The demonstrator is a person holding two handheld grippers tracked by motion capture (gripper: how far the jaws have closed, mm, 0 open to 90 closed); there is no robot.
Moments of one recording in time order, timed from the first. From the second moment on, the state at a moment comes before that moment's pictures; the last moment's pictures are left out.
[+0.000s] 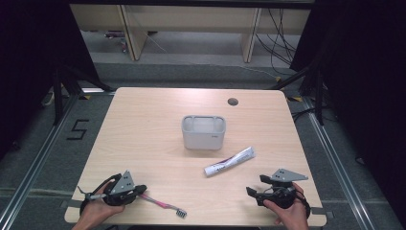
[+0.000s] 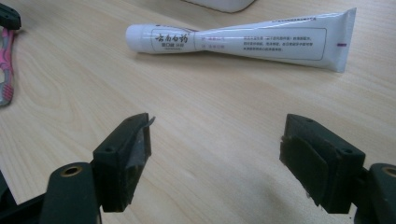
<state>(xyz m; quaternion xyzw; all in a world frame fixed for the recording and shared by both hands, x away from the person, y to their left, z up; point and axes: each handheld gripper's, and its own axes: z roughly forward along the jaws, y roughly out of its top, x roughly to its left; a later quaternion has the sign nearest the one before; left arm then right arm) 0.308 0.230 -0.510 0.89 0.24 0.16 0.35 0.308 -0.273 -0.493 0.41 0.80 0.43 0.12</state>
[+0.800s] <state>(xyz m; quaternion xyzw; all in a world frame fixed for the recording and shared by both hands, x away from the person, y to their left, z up) 0.293 0.230 -0.481 0.90 0.24 0.15 0.32 0.311 -0.275 -0.492 0.41 0.80 0.42 0.13</state>
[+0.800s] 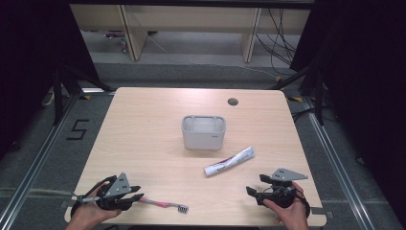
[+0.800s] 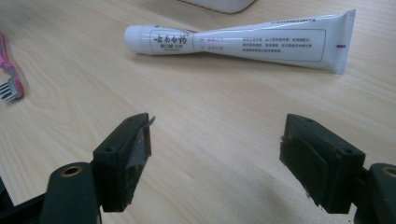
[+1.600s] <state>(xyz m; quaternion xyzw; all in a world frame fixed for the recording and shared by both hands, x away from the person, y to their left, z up) 0.295 0.172 -0.475 0.96 0.12 0.10 0.23 0.311 -0.273 -0.493 0.41 0.80 0.43 0.11</state>
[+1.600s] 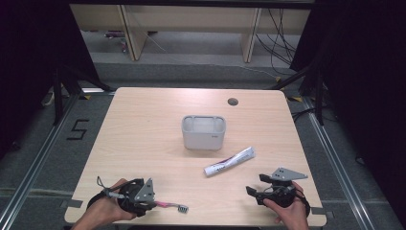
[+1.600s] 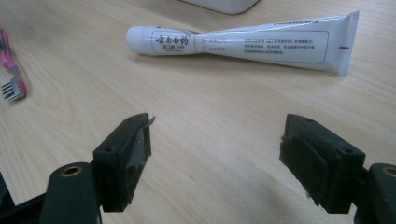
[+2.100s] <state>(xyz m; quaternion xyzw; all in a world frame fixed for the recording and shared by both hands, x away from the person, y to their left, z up) 0.298 0.161 -0.483 0.97 0.11 0.10 0.20 0.312 -0.274 -0.492 0.40 0.80 0.43 0.12</state>
